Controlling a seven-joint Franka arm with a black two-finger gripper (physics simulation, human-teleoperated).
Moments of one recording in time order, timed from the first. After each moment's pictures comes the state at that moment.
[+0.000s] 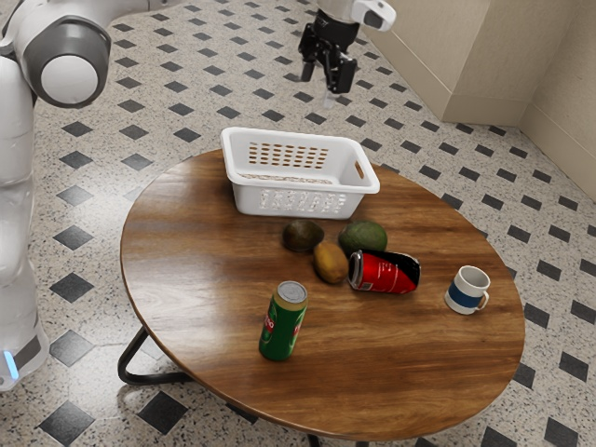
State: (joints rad) arm -0.03 0.09 0.19 -1.23 0.04 1.30 -0.03
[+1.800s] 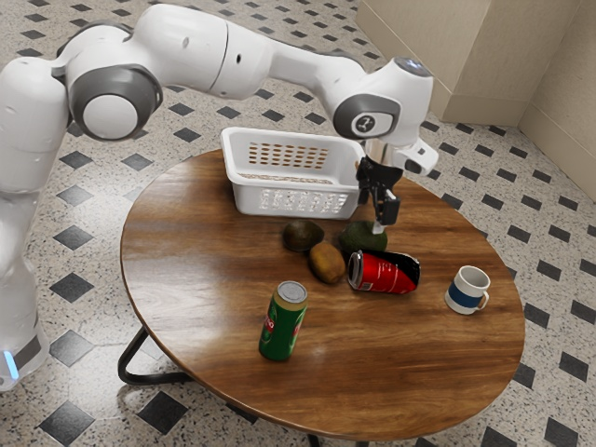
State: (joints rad) arm -0.15 0.31 0.17 -1.52 -0.03 1.92 0.01
